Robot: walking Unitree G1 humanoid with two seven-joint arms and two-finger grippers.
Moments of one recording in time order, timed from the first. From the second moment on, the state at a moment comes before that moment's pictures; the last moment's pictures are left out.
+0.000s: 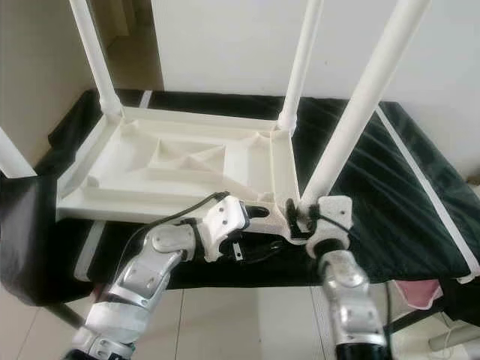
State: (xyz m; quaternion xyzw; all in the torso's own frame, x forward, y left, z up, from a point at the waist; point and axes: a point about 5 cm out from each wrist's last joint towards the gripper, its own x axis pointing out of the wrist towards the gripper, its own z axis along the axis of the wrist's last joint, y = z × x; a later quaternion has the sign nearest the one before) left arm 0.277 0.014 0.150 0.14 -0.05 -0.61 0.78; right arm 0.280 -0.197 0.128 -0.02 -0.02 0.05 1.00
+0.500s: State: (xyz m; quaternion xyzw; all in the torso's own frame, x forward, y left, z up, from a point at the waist) left arm 0.280 0.012 0.156 0.14 -0.06 -0.61 0.78; right arm 0.293 -0.196 0.132 -0.07 0.00 0.26 0.96
